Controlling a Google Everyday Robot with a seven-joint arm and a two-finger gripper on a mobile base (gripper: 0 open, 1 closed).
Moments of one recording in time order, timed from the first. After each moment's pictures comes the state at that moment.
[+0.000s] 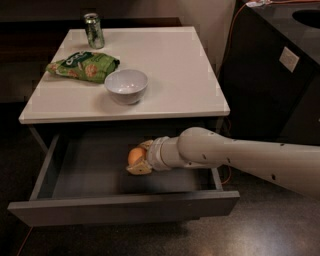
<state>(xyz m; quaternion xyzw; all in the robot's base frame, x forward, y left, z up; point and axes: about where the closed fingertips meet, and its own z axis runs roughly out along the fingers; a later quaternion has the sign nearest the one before) 0.566 0.051 0.661 -0.51 0.74 0.18 0.40</state>
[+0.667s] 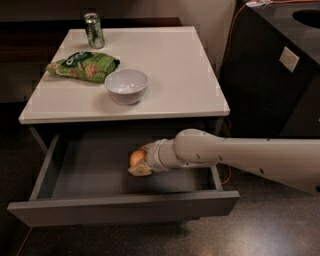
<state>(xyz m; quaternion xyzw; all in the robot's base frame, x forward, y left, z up) 0.575 0.050 0.632 -0.51 0.76 0.17 0.37</state>
